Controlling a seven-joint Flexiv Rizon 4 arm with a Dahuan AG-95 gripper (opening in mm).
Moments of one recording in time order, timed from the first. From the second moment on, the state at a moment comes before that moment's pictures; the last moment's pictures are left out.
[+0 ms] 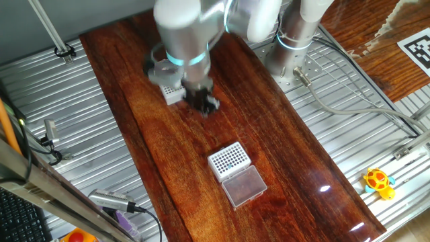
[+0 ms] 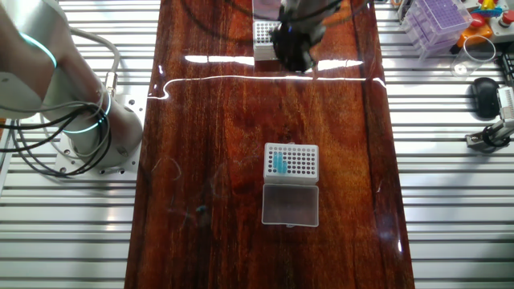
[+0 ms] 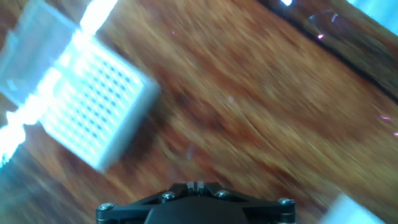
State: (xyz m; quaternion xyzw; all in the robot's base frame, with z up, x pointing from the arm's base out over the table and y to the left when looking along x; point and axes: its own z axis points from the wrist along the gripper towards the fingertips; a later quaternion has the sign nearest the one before) arm 0.427 0.154 0.112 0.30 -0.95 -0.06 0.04
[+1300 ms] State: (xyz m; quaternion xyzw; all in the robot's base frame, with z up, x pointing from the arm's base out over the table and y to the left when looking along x) arm 0.435 0.308 0.090 0.26 -0.96 0.01 0.01
